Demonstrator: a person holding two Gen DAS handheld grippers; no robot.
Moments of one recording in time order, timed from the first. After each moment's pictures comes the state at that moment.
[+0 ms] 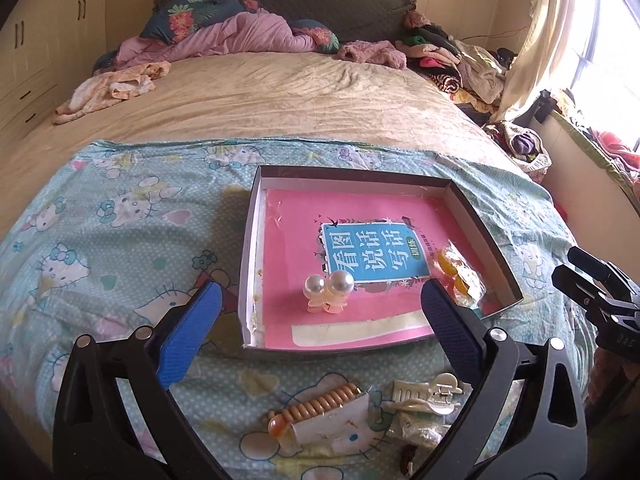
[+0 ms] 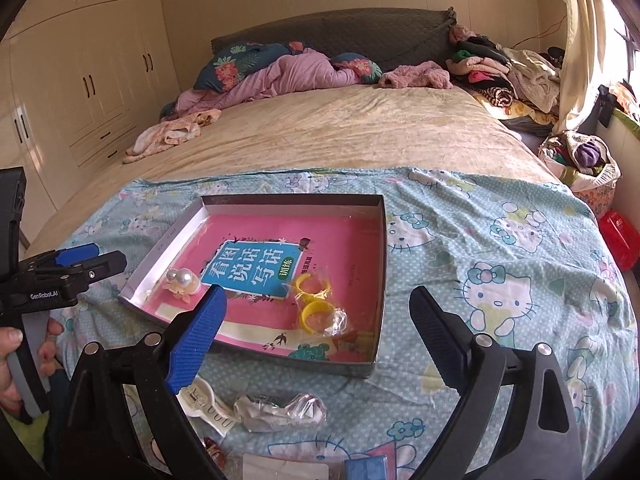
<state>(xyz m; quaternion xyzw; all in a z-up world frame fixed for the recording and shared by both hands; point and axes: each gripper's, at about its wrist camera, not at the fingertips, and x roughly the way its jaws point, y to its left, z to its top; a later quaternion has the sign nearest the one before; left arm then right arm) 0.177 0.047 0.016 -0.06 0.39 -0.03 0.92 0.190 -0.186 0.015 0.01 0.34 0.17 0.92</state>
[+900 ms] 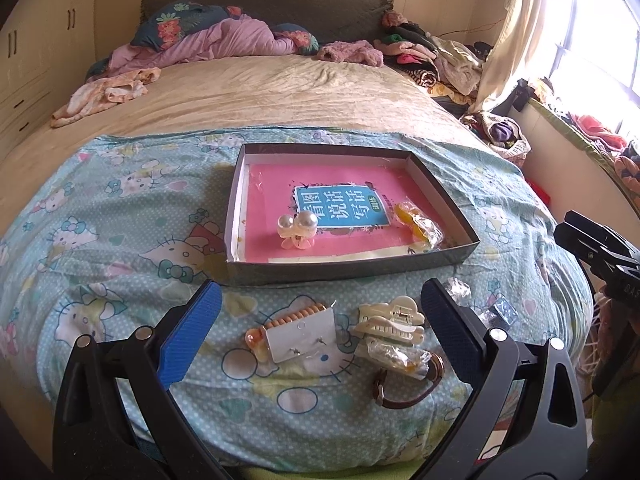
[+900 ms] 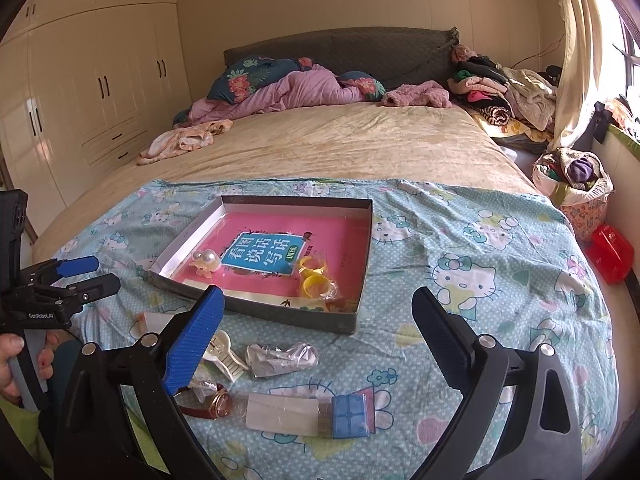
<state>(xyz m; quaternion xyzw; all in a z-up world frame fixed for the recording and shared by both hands) 0.099 0.026 0.016 -0.05 0.38 -0.06 0.92 0.119 -0.212 0.042 0.00 0.32 0.17 0.93</state>
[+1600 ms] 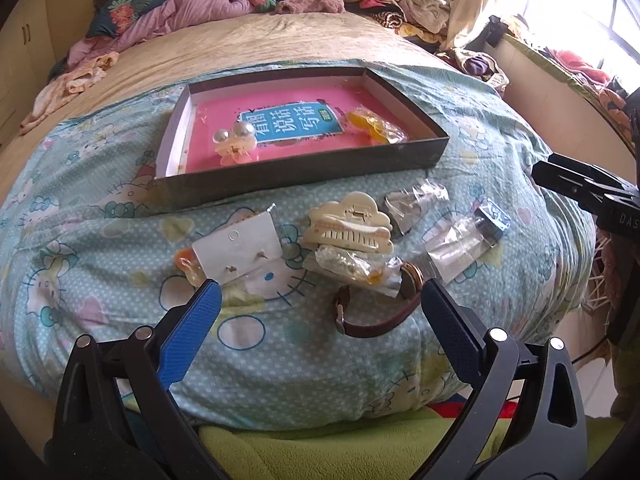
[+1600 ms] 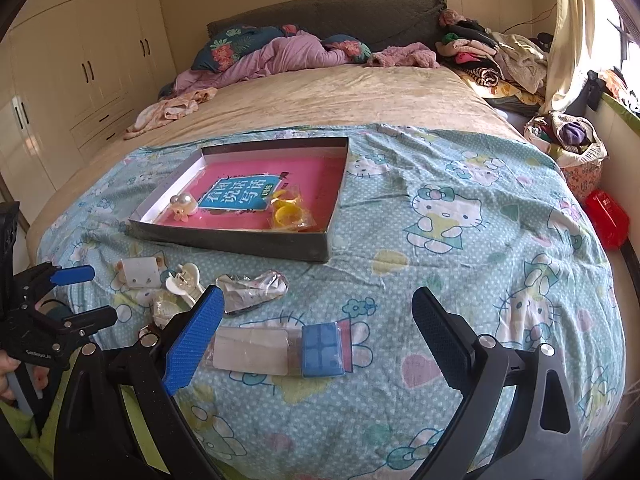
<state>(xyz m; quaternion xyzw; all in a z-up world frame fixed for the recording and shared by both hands) 0.073 -0.023 -0.039 0.02 0.45 -0.11 0.88 0.100 -0.239 -0.007 0.00 0.38 0.16 0.91</state>
